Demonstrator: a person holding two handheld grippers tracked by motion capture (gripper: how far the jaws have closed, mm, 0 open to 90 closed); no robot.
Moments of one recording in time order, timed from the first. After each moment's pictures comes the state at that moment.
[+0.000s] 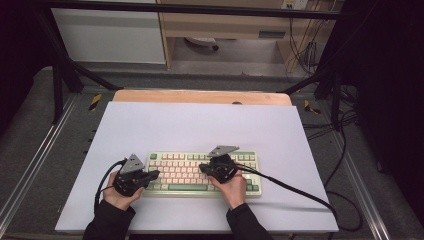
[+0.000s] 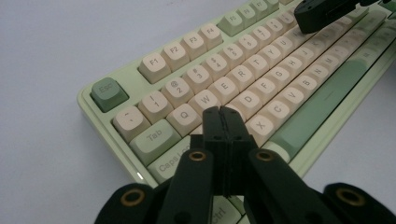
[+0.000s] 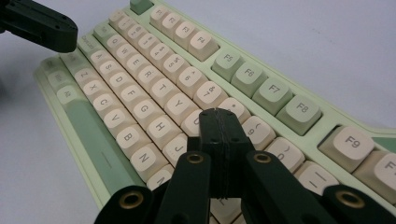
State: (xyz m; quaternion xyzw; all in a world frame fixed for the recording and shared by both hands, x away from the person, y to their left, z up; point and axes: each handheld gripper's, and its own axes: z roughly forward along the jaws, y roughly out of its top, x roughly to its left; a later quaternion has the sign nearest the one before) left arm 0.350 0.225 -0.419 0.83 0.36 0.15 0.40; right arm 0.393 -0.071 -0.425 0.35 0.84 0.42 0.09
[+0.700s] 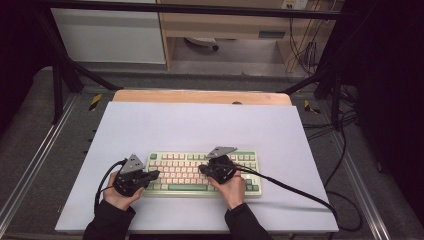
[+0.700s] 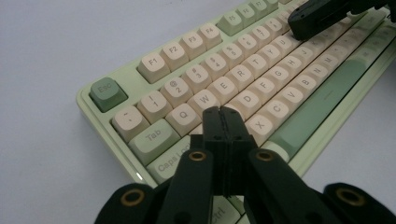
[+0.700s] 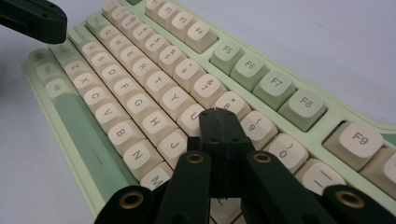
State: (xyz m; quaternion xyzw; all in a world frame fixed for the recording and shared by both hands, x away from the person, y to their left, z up) left arm 0.350 0.225 -0.419 0.83 0.36 0.15 0.40; right arm 0.394 -0.068 -0.431 0.35 0.84 0.41 0.10
